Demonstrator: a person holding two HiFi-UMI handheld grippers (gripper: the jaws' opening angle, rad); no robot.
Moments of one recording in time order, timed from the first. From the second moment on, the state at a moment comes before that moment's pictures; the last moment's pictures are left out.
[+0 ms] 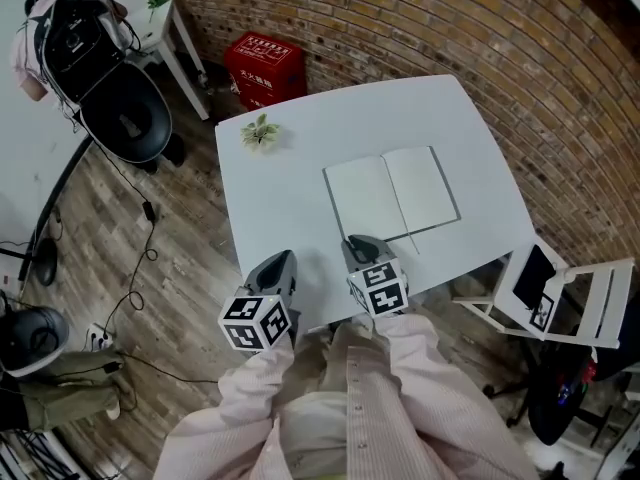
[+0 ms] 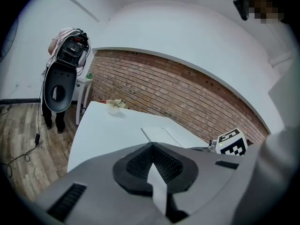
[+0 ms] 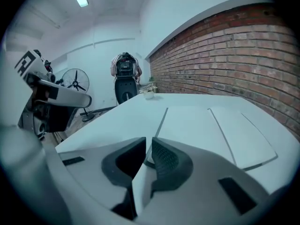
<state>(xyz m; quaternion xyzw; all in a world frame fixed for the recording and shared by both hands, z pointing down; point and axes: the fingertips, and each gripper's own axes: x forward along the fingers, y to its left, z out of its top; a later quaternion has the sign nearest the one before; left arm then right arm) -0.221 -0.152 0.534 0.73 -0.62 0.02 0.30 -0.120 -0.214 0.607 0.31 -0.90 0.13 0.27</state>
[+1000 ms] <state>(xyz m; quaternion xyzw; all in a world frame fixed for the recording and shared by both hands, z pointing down) -0.158 -0.198 0.451 0.79 -0.59 0.00 0.18 -0.047 -0.251 0.466 0.29 -0.94 0.17 0.03</state>
